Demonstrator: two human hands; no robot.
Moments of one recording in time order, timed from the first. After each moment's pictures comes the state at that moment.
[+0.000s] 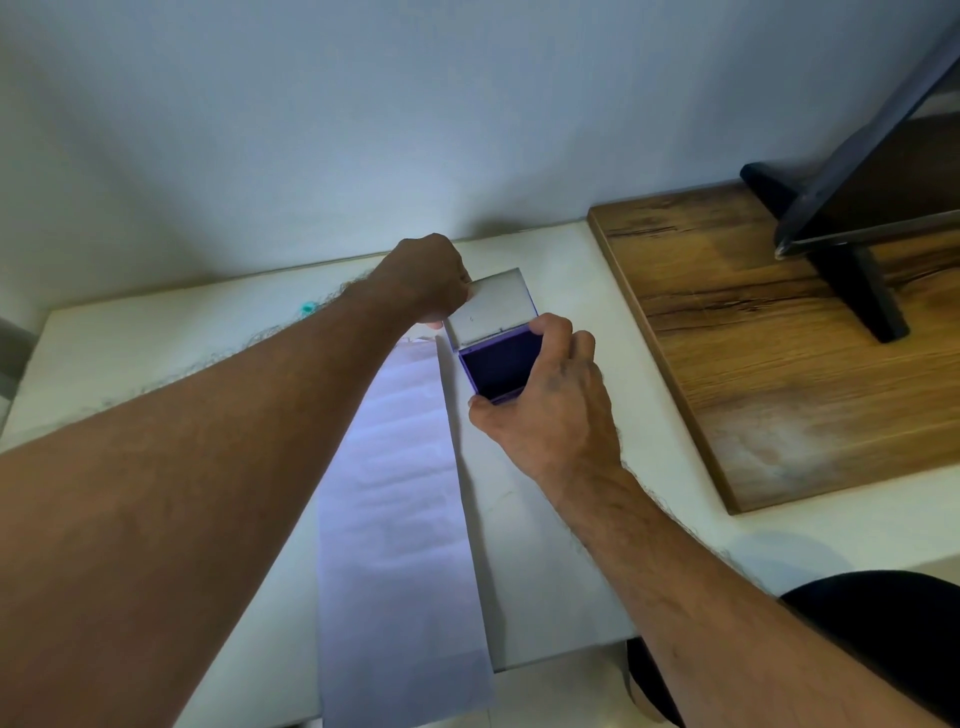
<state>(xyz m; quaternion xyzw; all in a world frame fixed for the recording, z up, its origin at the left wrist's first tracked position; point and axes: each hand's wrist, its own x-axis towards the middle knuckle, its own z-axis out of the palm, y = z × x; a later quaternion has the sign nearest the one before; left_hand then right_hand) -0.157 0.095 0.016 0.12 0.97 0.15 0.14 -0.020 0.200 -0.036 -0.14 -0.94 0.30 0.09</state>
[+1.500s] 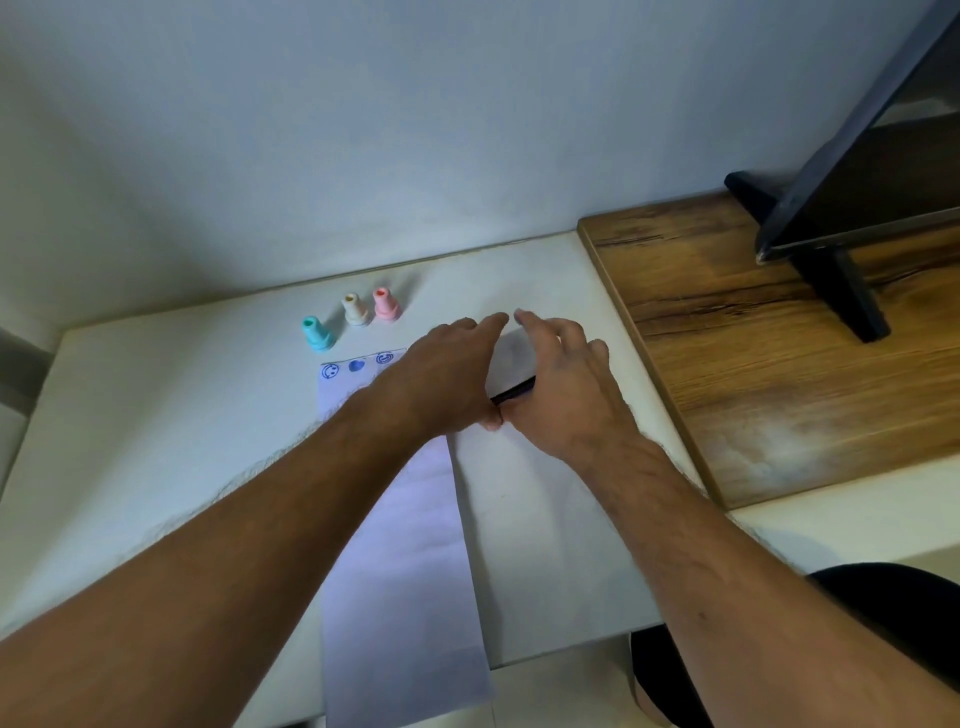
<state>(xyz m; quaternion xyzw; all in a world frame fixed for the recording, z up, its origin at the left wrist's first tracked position) -0.080 0.099 0.013 0.25 0.95 0.09 0.17 -0.027 0.226 -0.013 -0.08 -0.96 0.27 -0.03</state>
